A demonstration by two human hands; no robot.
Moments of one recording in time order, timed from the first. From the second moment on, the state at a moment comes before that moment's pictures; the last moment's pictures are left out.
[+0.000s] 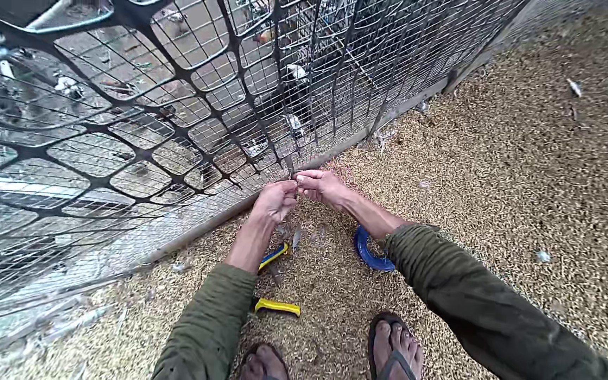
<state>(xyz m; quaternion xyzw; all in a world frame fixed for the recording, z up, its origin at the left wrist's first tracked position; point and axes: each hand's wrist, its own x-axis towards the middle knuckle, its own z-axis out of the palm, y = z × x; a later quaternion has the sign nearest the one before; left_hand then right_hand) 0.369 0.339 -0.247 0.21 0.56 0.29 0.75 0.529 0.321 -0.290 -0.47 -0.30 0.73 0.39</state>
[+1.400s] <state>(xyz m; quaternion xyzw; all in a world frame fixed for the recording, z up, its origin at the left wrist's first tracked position) 0.351 0.318 -0.246 0.21 0.56 0.52 0.61 0.526 0.342 -0.252 -0.54 -0.79 0.25 0.14</state>
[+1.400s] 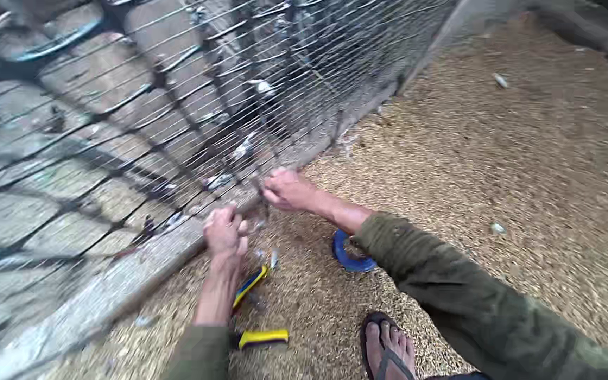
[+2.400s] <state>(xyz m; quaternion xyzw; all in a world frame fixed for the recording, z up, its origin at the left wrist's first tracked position) 0.343 0.311 -0.248 0.22 0.58 0.49 0.61 0.534 0.361 -0.243 -0.63 -0.68 0.37 0.09</state>
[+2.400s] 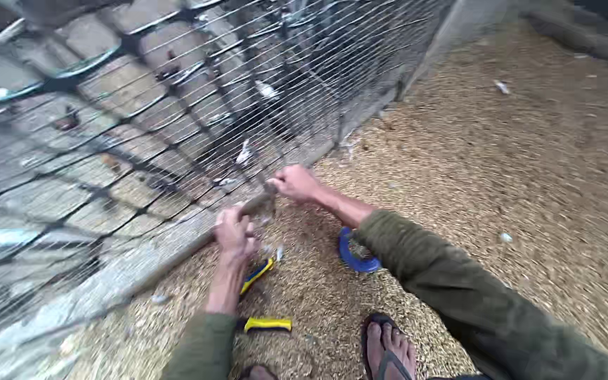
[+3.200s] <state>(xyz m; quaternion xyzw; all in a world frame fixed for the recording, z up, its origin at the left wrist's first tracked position) 0.373 0.228 -0.266 0.16 0.45 0.26 0.84 0.523 0.300 -0.254 -0.57 -0.39 0.67 0.26</state>
